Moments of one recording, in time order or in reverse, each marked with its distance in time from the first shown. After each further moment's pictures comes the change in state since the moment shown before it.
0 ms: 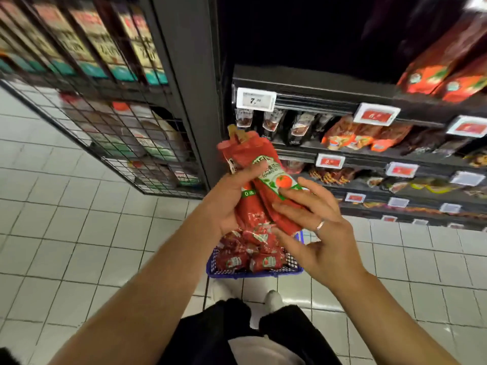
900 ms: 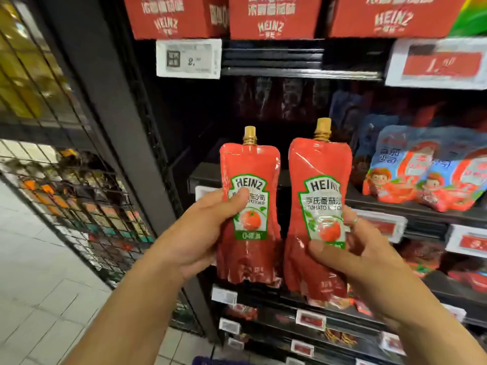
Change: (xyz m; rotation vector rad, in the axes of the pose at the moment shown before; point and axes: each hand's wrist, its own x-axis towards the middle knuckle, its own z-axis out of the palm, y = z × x) left_hand 0.007 0.169 0.208 0.478 0.024 0.545; right_hand 0.206 0.033 -0.229 0.991 -0.207 0.364
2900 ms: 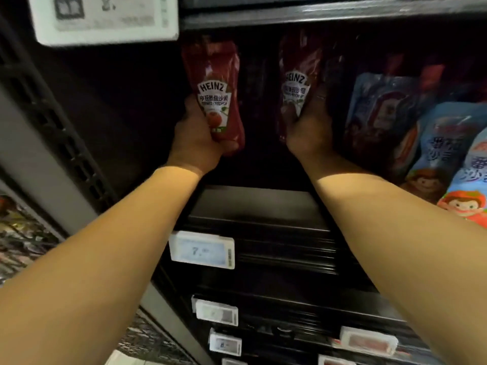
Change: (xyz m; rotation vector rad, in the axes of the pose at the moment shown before) left_hand 0.236 0.059 -0.091 0.999 0.618 0.458; right_hand 0.318 0.005 -0.039 -0.884 0.778 -0.401
